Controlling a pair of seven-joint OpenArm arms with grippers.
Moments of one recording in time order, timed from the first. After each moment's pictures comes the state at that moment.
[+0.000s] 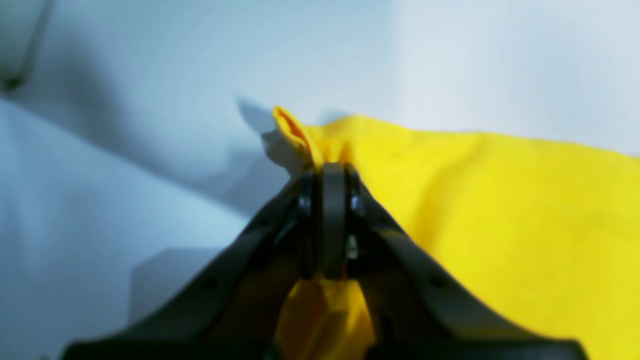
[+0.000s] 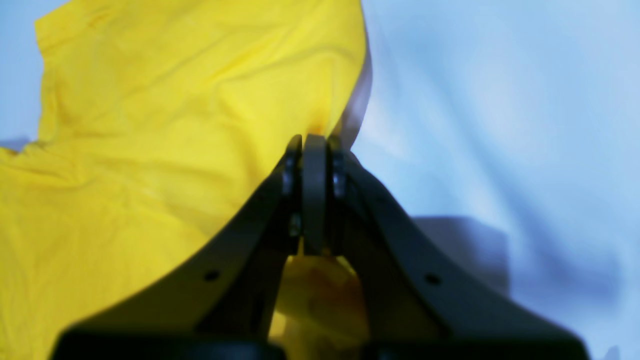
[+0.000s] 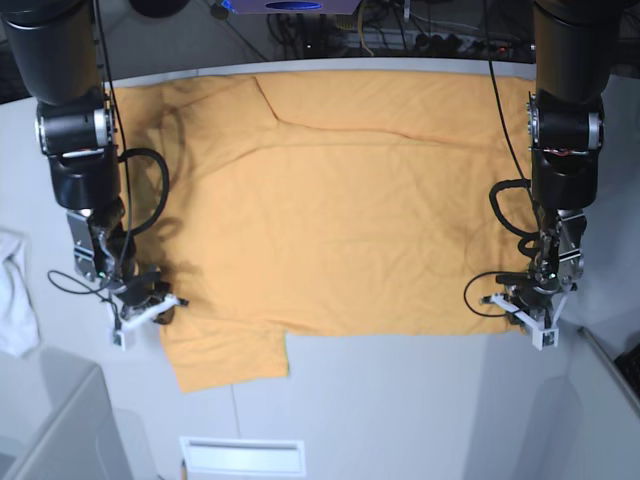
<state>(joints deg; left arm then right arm) -32.8 -23.7 7.1 28.9 -23.4 -11.6 12.6 34.1 17.2 -12.6 27.5 35.3 16.9 -15.7</state>
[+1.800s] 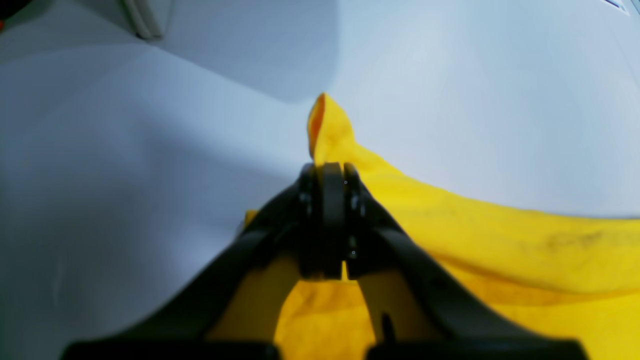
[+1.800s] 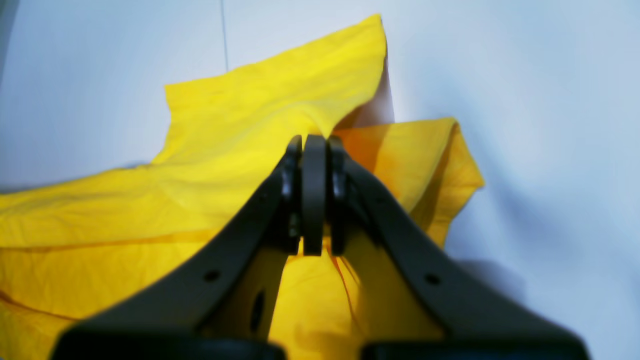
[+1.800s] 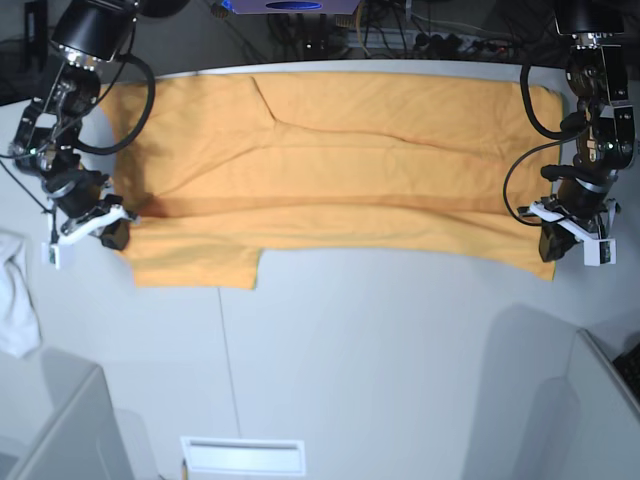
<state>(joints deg) 14.8 -29.1 -18.1 99.5 -38.9 -6.2 34.7 -4.1 10.8 26.8 96.3 34.8 16.9 -55.9</state>
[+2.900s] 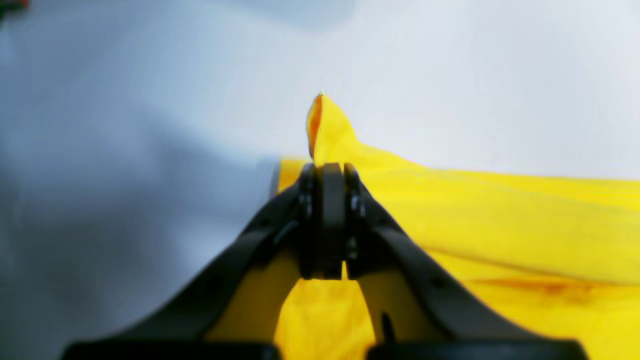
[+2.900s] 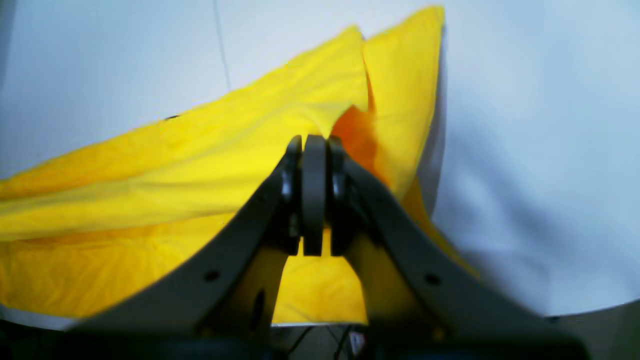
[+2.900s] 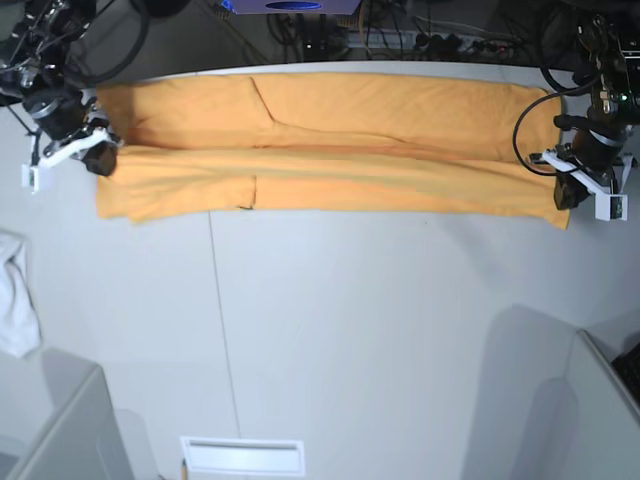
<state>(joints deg) 29.1 -29.2 -26.7 110.4 -38.7 -7.0 42.4 -21.7 7.0 38.7 110.0 44.2 17.4 -63.7</state>
